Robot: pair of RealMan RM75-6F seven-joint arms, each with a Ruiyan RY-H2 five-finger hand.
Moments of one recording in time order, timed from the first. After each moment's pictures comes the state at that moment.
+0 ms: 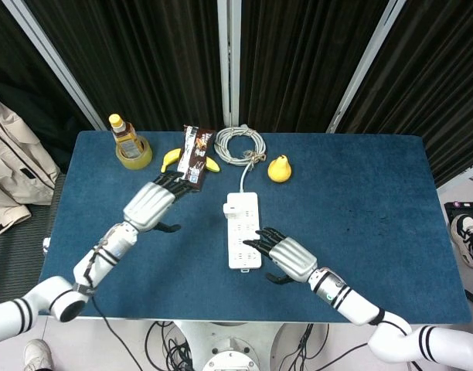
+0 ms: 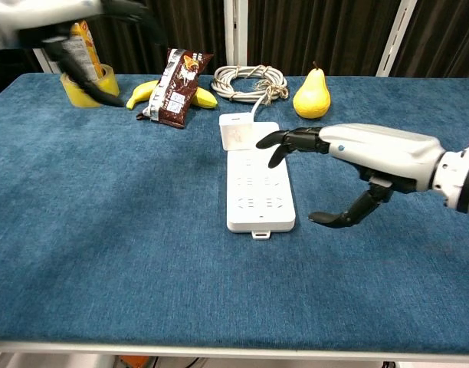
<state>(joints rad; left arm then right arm) -0.75 -1.37 -0.25 -1.51 1.50 0.91 0.01 0.63 -1.47 0.07 -1.55 -1.63 0.87 0.12</state>
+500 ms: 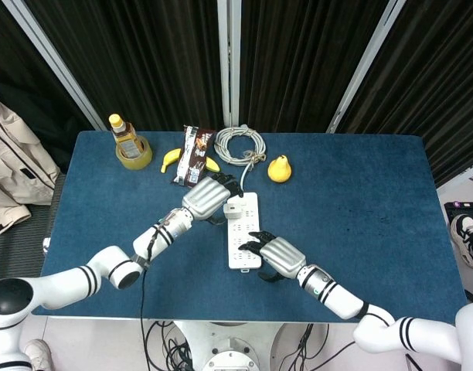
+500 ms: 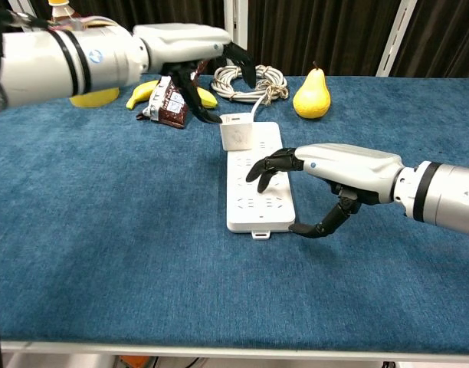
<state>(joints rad) -1.03 -1.63 -0.28 -1.19 1.44 0.70 -0.01 0.69 -1.57 0.06 -1.45 -1.55 0.81 0.11</state>
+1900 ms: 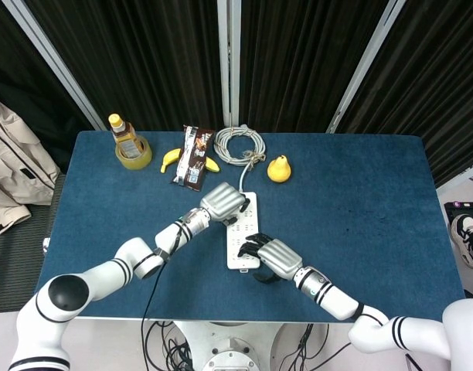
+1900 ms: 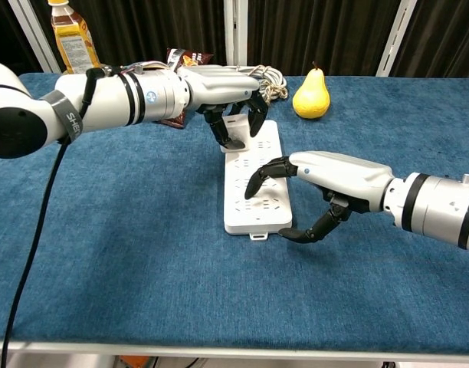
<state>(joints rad) -1.18 -1.85 -0.14 -0.80 1.50 0.68 -0.20 0.72 -1.61 0.01 -1.40 -1.52 0.83 0.19</state>
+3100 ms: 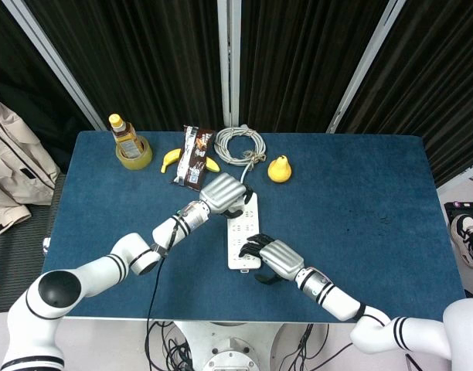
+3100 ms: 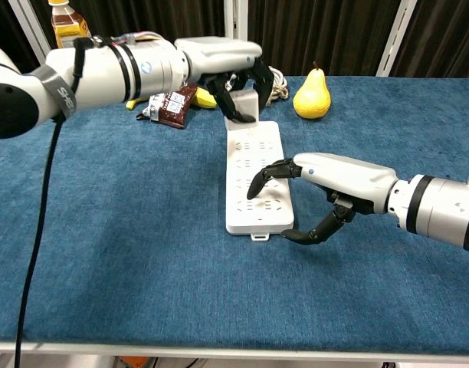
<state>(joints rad) -1.18 -1.77 -0.16 -0.89 1.47 0.76 -0.28 0.72 -1.60 -0.01 -1.41 -1.52 0.85 0.24</state>
